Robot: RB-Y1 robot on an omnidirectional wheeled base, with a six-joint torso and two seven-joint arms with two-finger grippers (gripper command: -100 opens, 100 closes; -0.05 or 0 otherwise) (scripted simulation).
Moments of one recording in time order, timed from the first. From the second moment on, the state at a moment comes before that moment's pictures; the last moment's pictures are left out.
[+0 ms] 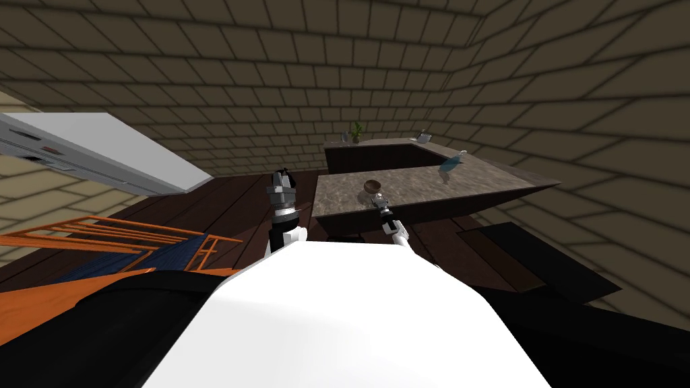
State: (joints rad) left arm 0.55 -0.05 -0.04 -2.36 0.03 -0.42 -0.09; right arm -0.08 -0.21 -0.13 -1.01 0.50 -0.63 1.19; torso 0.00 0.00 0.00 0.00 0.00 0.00
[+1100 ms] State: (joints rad) left arm 0.55 -0.05 -0.04 -2.36 0.03 -0.42 -0.09; right arm -0.23 -0.25 -0.07 -0.84 0.44 -0.64 1.23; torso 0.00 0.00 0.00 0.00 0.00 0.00
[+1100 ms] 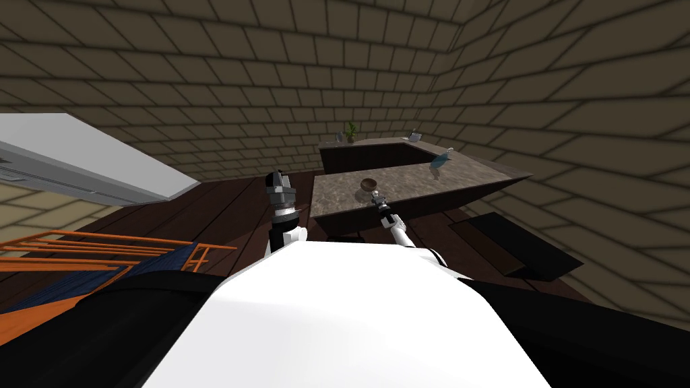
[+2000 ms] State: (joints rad) left arm 0.55 -0.05 -0.04 -2.36 0.03 -0.42 -0.09; right arm -0.06 -0.20 -0.14 -1.04 0.51 -0.63 1.19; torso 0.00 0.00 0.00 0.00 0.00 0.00
